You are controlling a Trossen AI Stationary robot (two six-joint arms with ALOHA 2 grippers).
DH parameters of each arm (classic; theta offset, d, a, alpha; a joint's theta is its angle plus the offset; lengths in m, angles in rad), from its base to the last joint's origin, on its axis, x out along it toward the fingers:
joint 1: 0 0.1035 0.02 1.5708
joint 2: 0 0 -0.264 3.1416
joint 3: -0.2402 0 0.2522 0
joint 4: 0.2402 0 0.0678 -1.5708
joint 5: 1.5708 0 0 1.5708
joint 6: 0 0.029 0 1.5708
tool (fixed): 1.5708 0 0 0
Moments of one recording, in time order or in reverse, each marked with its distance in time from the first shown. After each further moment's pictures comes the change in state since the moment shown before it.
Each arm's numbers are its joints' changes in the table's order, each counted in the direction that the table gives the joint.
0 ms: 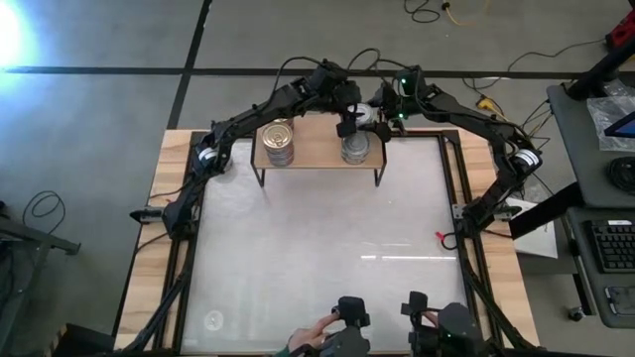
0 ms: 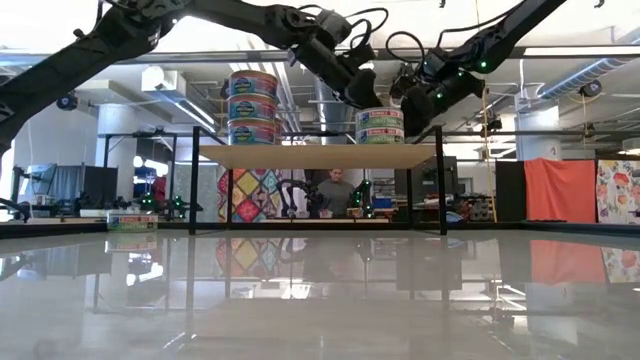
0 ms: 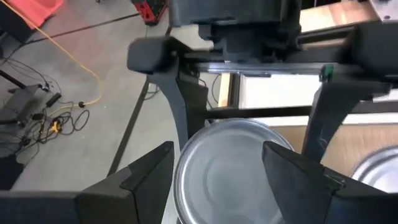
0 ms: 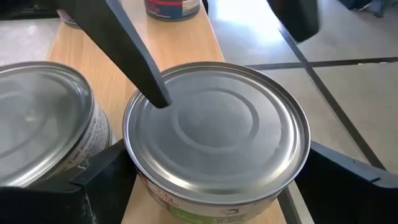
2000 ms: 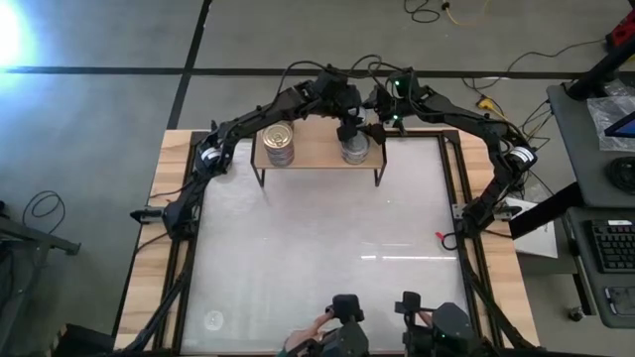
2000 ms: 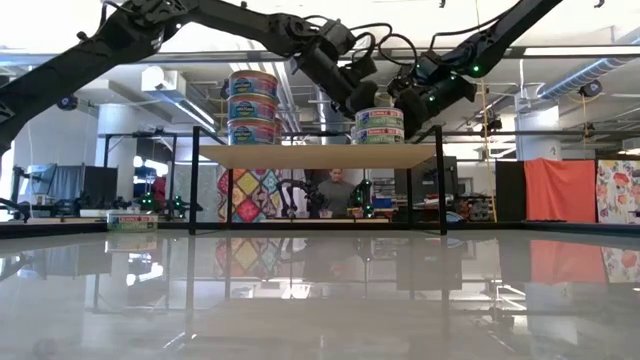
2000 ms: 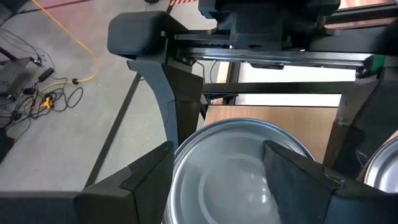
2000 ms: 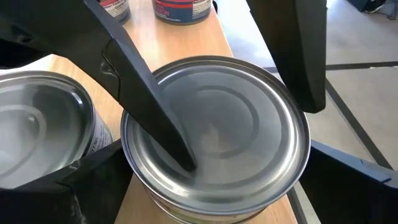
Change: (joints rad) left arm 0.003 -0.030 0.021 0.021 -0.039 -0.057; right arm 0.029 -0.042 -0.018 -0.032 -0.007 0.016
